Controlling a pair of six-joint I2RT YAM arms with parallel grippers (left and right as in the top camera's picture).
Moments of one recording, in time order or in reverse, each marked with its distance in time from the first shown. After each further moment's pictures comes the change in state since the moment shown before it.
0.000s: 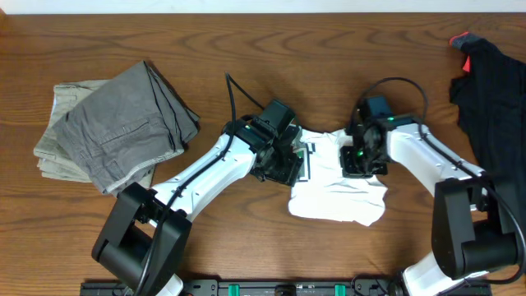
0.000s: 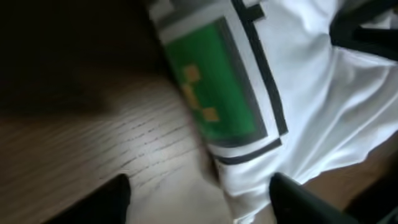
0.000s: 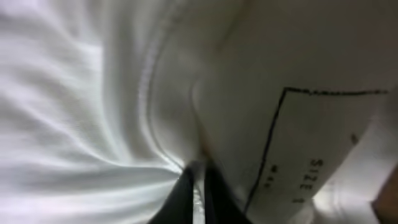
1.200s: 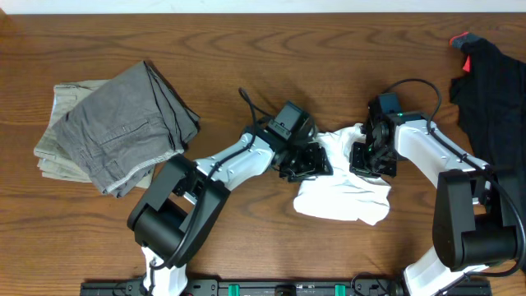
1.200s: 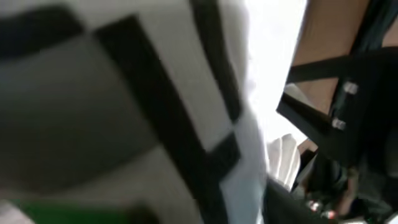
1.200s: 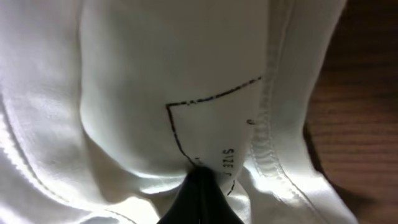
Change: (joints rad) left arm -0.043 0.206 -0.003 0.391 0.342 -0.476; right arm -0.047 0.042 0.015 -0.026 0.084 0.146
